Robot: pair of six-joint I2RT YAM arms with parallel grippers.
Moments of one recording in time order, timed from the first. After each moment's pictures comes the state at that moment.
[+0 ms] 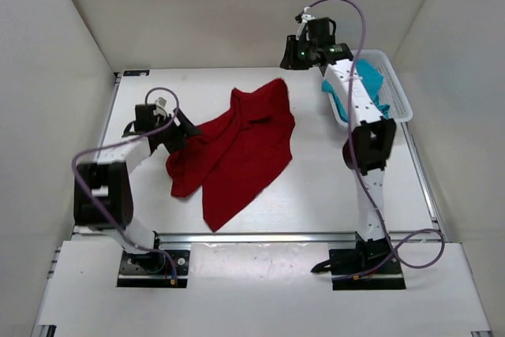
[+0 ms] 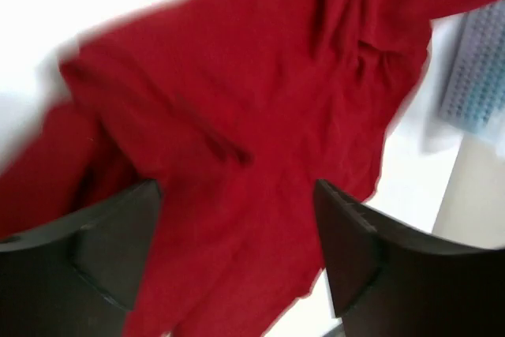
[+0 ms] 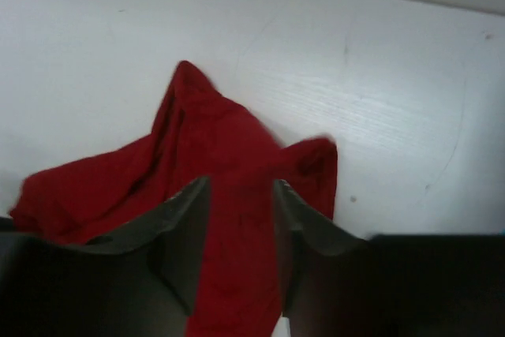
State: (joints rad) left arm 0.01 1.53 0.87 -0.10 0.45 -0.60; right arm 0.28 2.23 2.36 -0.70 -0.26 0.21
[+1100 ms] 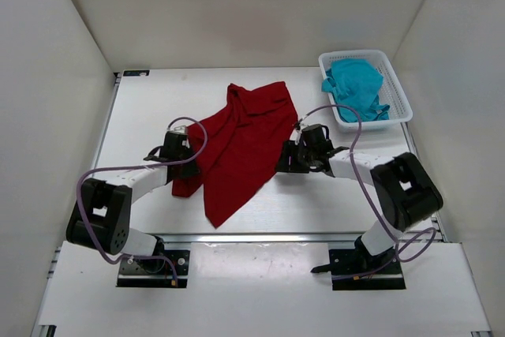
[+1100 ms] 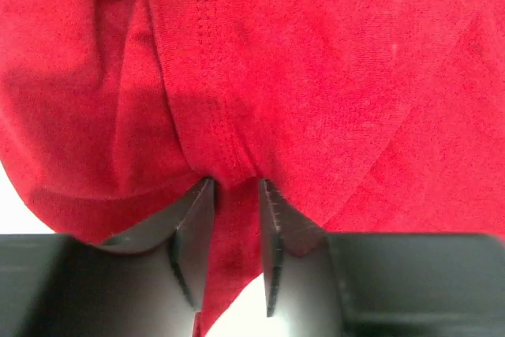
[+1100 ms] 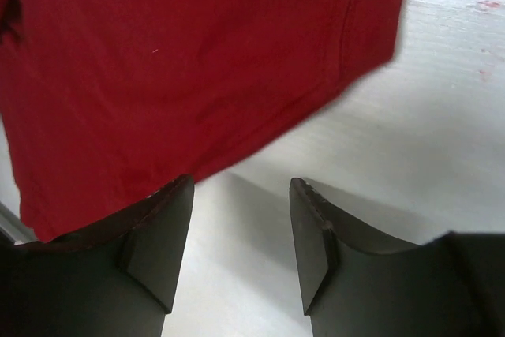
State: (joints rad) left arm -0.27 1.42 0.62 -0.14 -0.04 -0.44; right arm 0.47 1.60 0.76 0.02 -0.32 0.48
